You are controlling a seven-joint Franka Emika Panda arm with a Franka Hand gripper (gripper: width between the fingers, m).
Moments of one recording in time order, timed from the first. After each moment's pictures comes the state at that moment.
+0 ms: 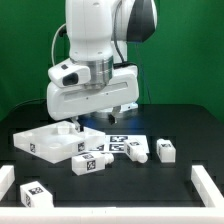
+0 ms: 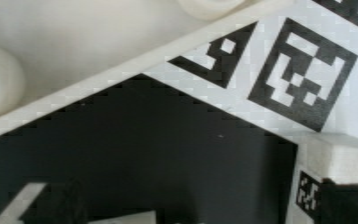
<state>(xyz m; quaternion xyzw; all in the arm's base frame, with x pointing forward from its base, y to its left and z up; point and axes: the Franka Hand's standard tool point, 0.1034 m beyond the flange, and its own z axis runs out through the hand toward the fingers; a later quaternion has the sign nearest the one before) 0.395 -0.046 0.067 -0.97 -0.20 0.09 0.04</state>
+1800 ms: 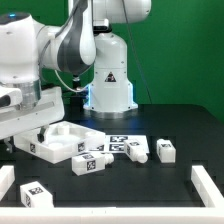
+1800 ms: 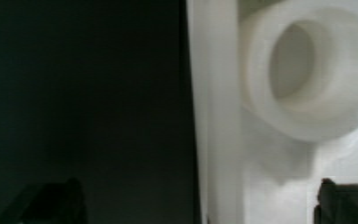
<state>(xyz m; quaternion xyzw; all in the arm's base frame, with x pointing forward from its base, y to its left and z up) 0.364 -0.213 0.011 -0.93 -0.37 0.05 0.01</state>
